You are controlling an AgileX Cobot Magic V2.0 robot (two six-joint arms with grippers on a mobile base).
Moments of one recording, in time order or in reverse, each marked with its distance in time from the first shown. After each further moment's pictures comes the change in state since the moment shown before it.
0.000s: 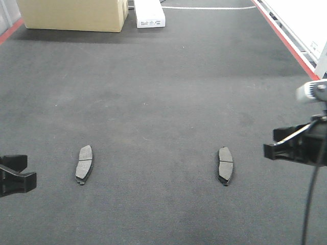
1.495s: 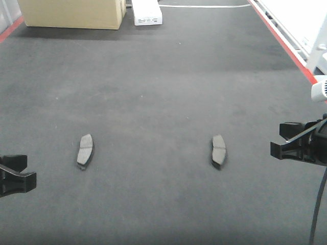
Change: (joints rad) left arm 0.000 0.000 0.000 0.000 0.000 0.000; right arm 0.000 -0.045 0.014 0.007 -0.019 -0.002
